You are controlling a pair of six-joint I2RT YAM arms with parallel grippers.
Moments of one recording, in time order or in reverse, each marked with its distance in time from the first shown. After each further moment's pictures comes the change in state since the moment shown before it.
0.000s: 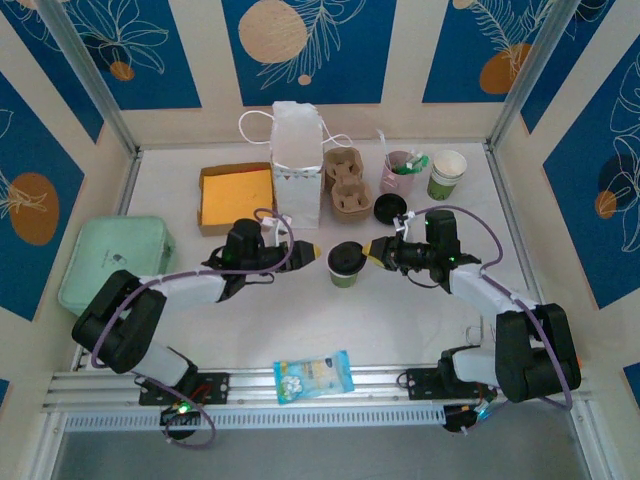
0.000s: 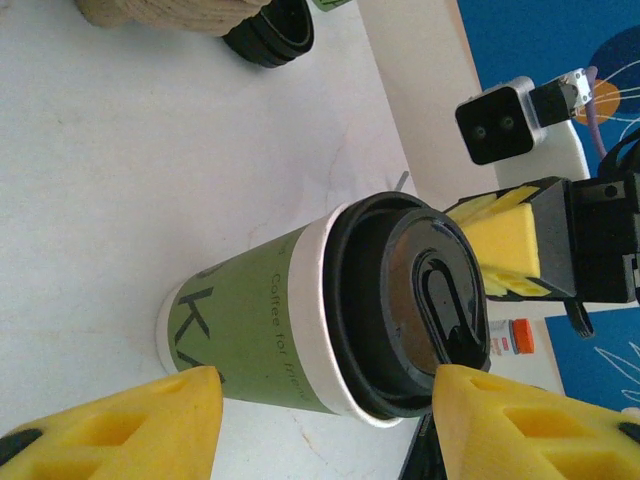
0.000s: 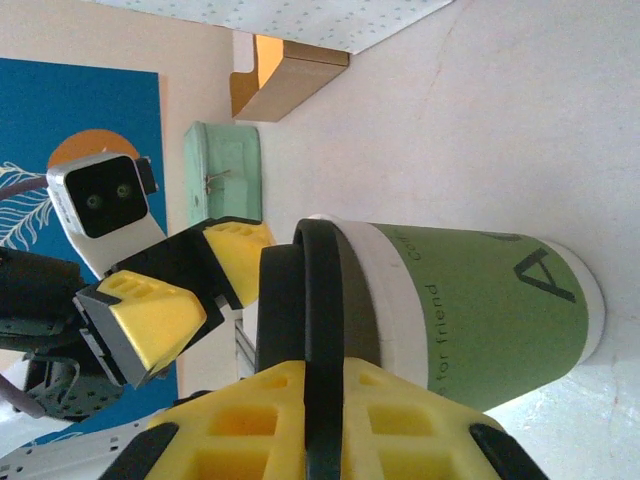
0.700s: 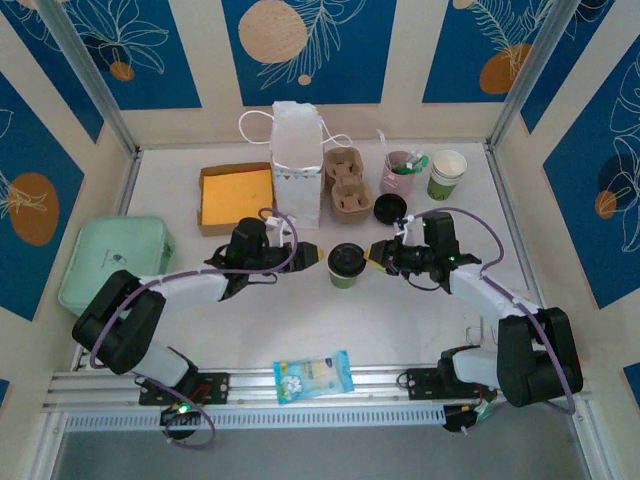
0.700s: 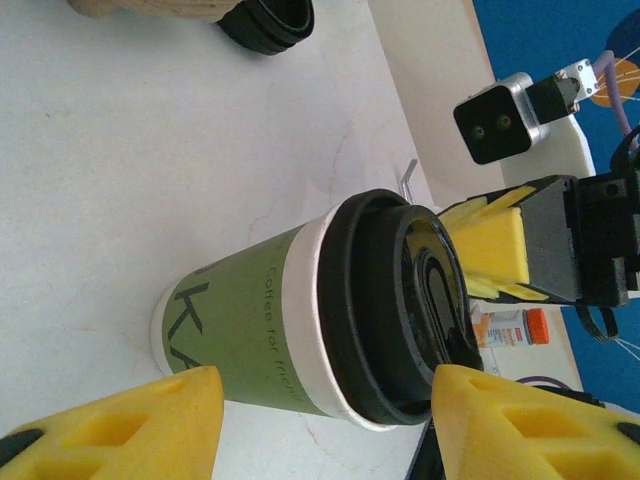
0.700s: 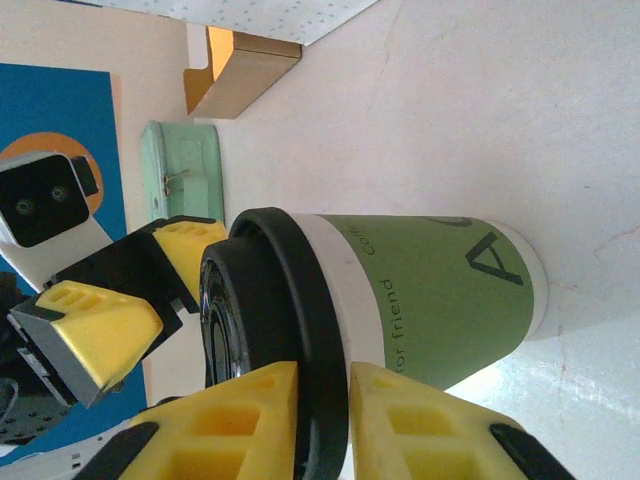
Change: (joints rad) left arm -0.029 -0.001 0.034 -0.061 -0.023 0.034; right arm 0.019 -0.022 0.016 -0.118 0.071 -0.048
